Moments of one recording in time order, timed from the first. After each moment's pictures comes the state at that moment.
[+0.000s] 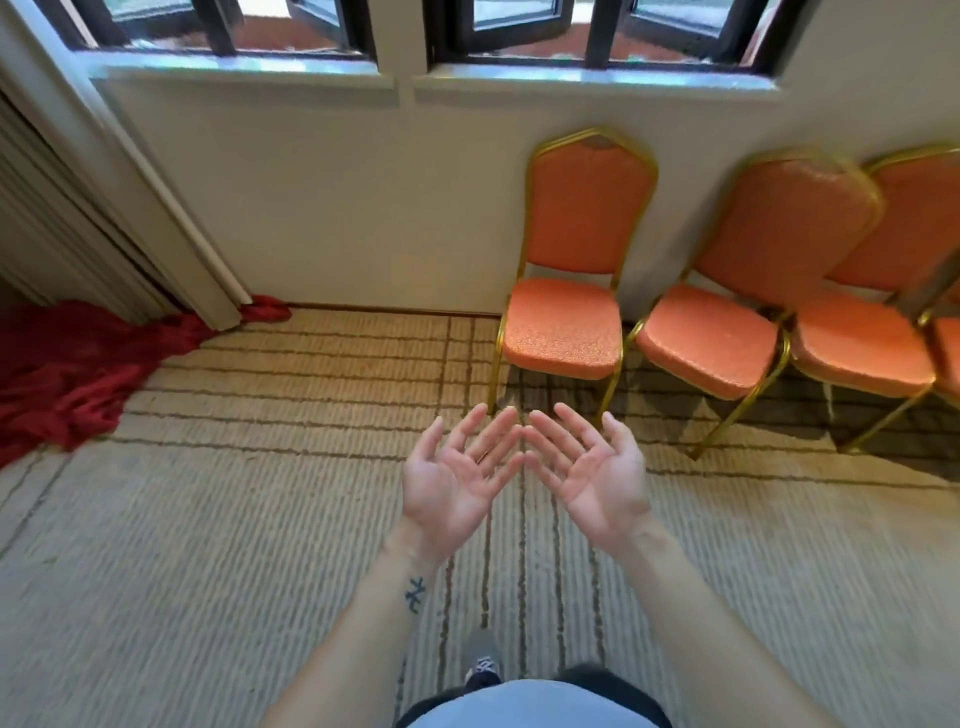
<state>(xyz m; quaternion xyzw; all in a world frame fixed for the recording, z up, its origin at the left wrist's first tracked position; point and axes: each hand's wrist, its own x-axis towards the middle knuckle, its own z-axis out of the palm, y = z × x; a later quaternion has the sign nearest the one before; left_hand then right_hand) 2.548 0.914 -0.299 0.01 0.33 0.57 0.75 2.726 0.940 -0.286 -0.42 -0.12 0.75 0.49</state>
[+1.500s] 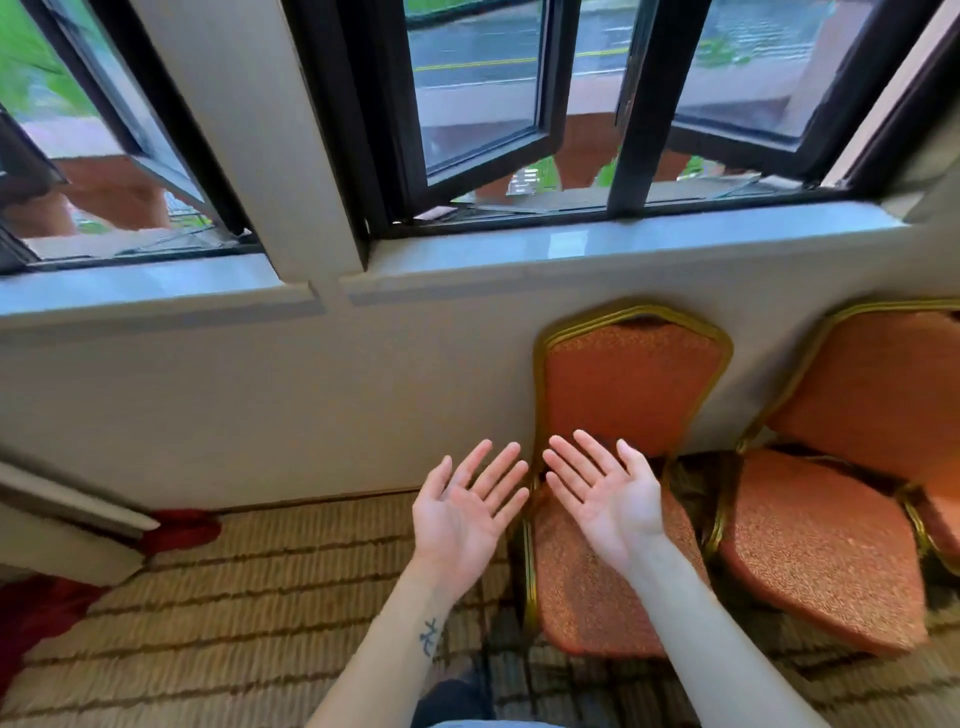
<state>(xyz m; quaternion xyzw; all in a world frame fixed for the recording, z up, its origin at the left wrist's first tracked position) 2.424 1.661 -0.318 0.04 0.38 0.52 0.77 2.608 1.670 -0.314 -0.44 -0.05 0.69 0.57</state>
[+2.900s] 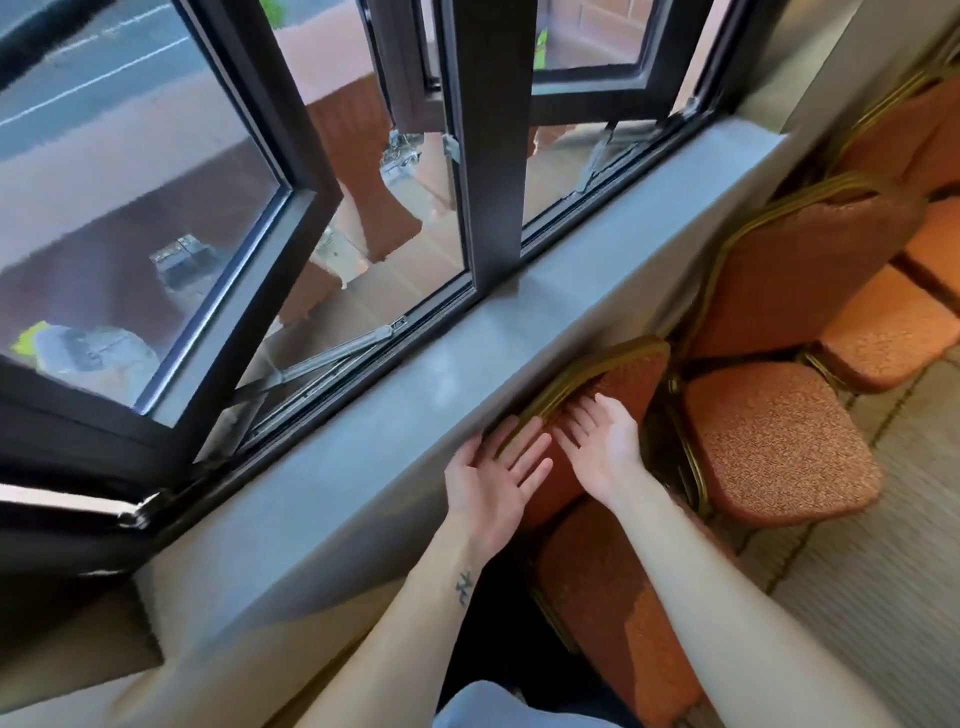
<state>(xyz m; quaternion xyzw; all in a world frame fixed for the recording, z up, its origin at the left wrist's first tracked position) 2.550 2.054 -0.364 0.08 0.41 0.21 0.88 2.699 2.001 -0.390 -0.49 0.13 0.49 0.71</state>
